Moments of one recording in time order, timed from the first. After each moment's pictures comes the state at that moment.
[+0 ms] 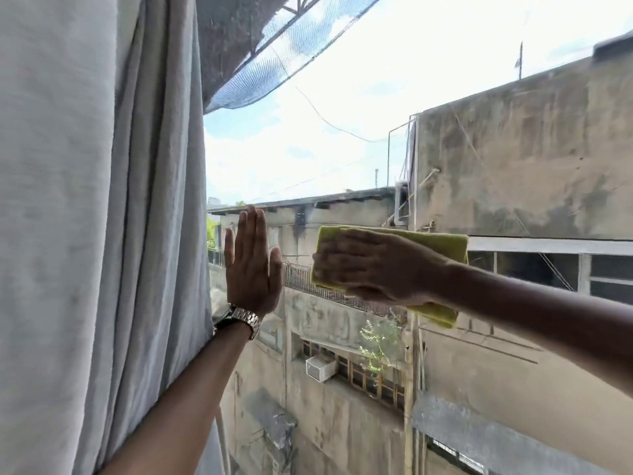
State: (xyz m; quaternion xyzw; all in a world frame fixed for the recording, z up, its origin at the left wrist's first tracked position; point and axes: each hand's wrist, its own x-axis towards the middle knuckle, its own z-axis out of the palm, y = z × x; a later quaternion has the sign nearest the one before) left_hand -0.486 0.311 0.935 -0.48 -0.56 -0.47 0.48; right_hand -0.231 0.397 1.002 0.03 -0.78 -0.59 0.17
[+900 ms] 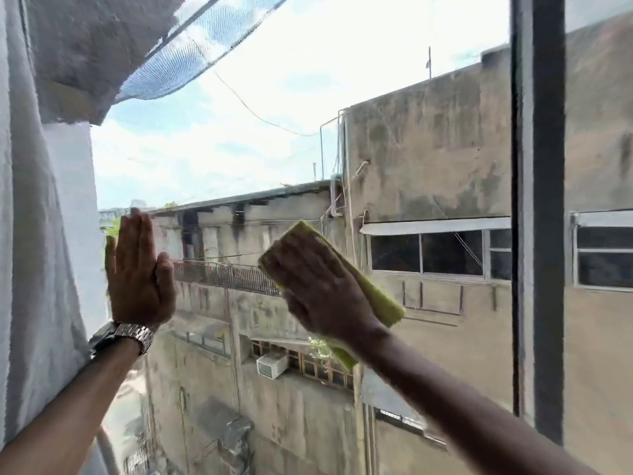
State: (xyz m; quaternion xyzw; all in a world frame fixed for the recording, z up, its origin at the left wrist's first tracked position) left_hand -0.487 0.315 0.928 -0.47 -0.53 -0.48 0.52; right_hand -0.182 0.395 0.918 -0.16 -0.77 -0.42 0.46
